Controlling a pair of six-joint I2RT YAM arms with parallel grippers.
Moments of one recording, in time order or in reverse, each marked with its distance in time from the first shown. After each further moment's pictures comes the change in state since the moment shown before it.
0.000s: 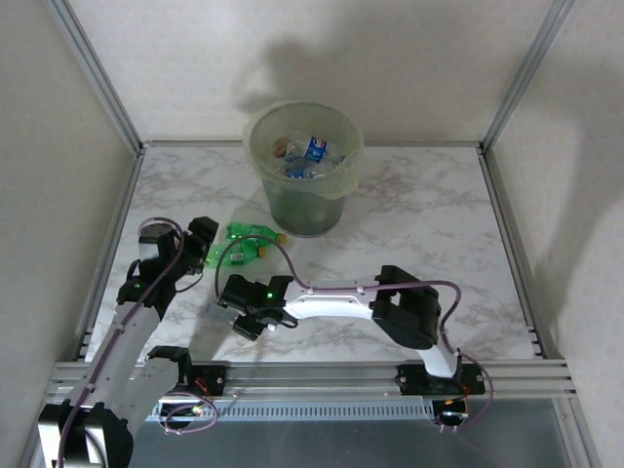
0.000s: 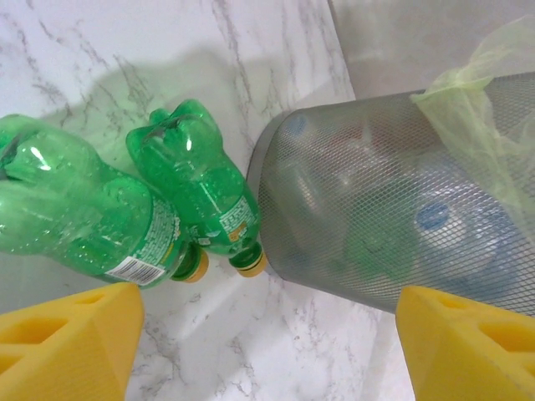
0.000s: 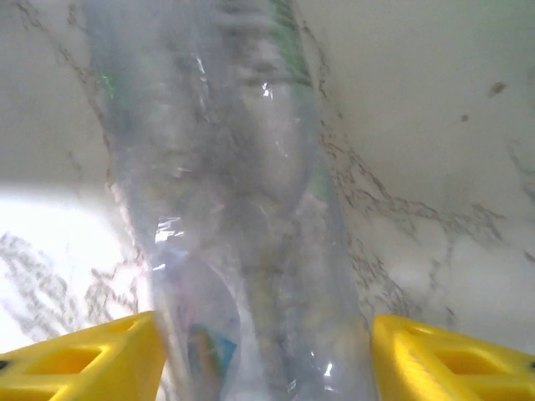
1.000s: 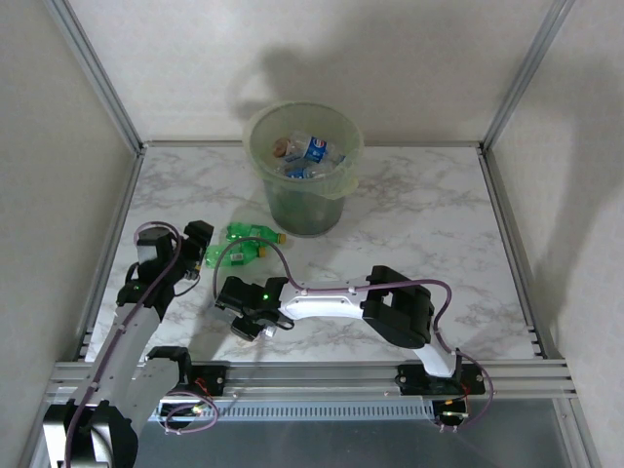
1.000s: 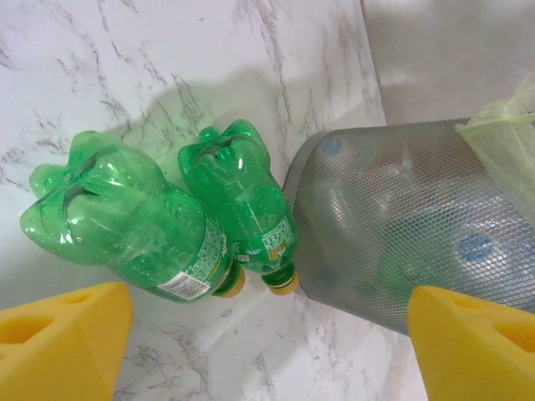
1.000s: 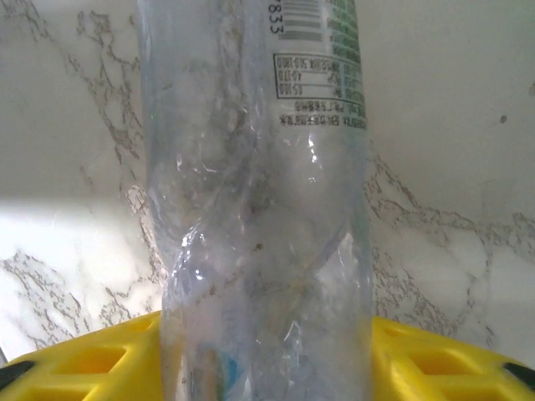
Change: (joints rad) left arm 0.048 -0.001 -0.037 -0.019 -0.015 0.003; right arm 0.000 0.073 0.030 0.023 -0.034 0.023
